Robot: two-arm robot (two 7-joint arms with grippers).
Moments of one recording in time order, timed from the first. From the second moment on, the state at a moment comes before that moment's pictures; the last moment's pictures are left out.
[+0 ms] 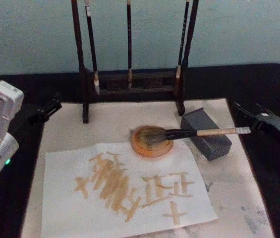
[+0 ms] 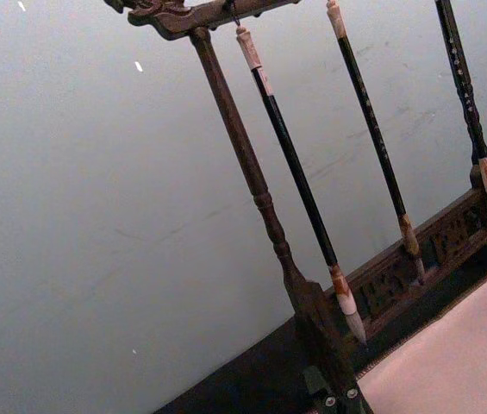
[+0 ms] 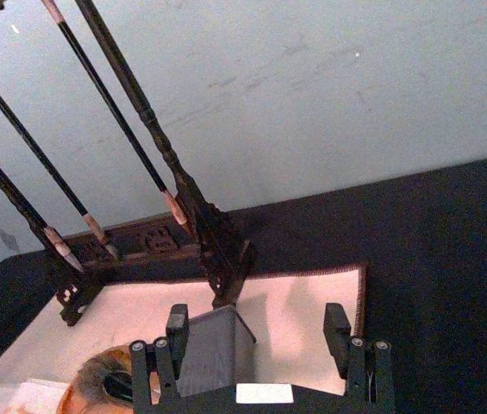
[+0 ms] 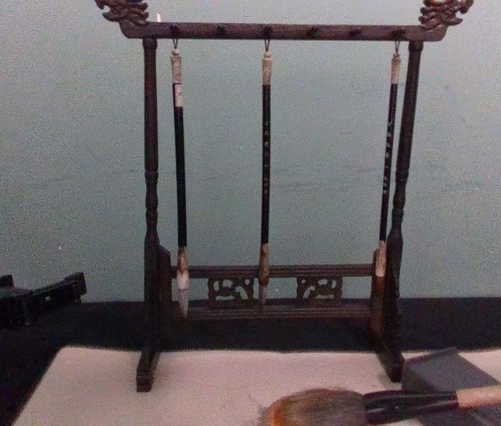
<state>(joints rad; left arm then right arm) -0.20 0.60 0.45 -1.41 -0.25 -0.12 0.03 0.07 0.57 -0.24 -1.45 0.95 0.08 0.31</state>
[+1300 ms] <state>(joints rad) -0.20 0.60 0.45 -1.41 -0.25 -0.12 0.03 -0.16 0.66 -0.18 -1.75 0.51 -0.09 0.18</state>
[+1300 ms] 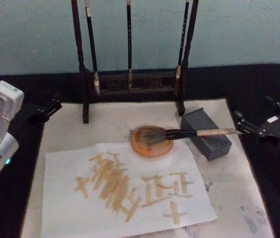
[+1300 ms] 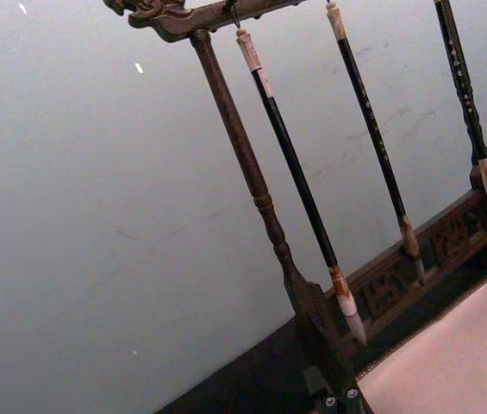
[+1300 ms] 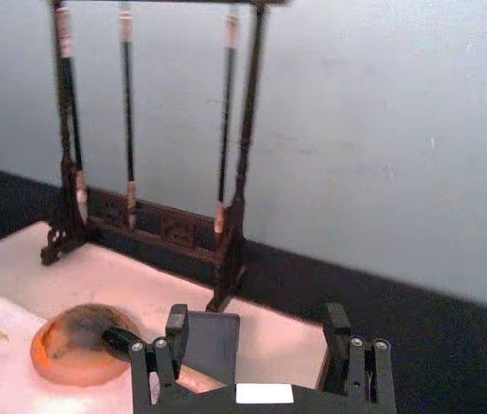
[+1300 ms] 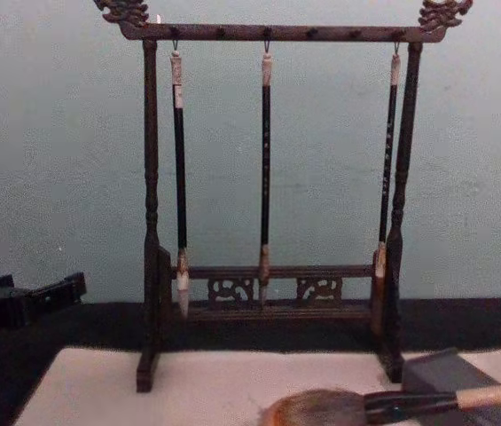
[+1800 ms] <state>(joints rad) -0.20 0.60 0.45 -1.41 -0.25 -0.12 0.03 -0.25 0.66 -0.22 -1.85 0.18 -0.21 0.08</state>
